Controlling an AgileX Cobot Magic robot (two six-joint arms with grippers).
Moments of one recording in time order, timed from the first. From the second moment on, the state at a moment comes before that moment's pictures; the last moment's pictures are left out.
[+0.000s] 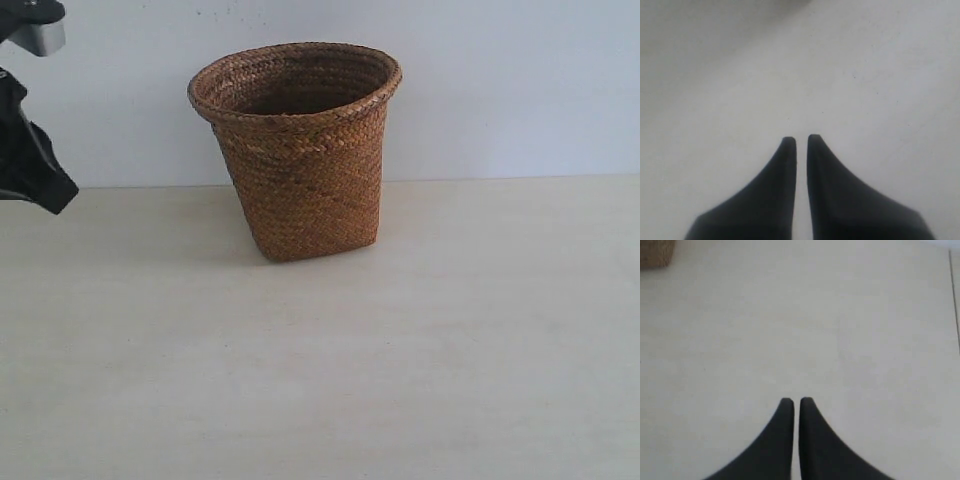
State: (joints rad) left arm -0.32 1.35 -1.21 -0.01 0.95 0.35; right arm 0.04 1.09 -1.13 -0.04 0.96 -0.14
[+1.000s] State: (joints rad) left arm -0.32 0.29 -0.33 -0.03 0.23 0.00; right arm 0.04 0.18 -0.33 0.17 0.17 -0.13
